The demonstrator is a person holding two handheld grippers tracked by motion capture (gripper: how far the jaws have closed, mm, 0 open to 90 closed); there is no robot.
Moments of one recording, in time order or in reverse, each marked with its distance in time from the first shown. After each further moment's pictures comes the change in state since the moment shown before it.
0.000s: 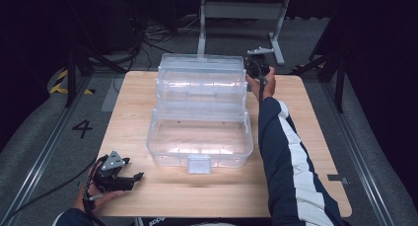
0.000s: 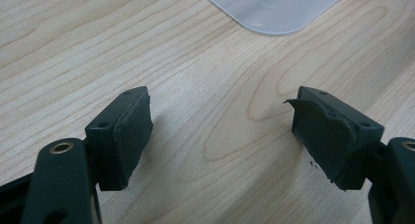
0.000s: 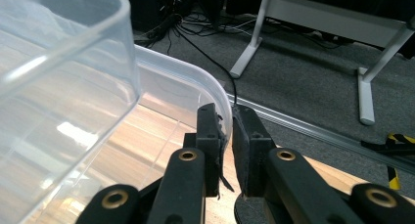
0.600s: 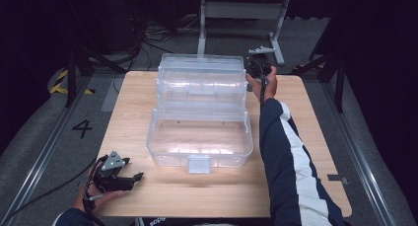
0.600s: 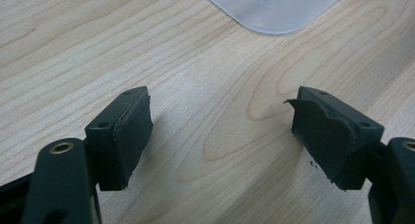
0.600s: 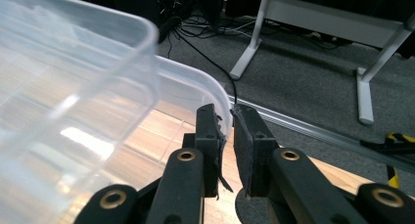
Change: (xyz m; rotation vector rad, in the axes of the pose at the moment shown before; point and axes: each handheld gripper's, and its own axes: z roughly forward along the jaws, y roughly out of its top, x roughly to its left) left arm 0.000 0.000 0.000 0.001 0.003 0.004; right arm 0.004 0.005 -0.015 -0.003 -0.006 -0.008
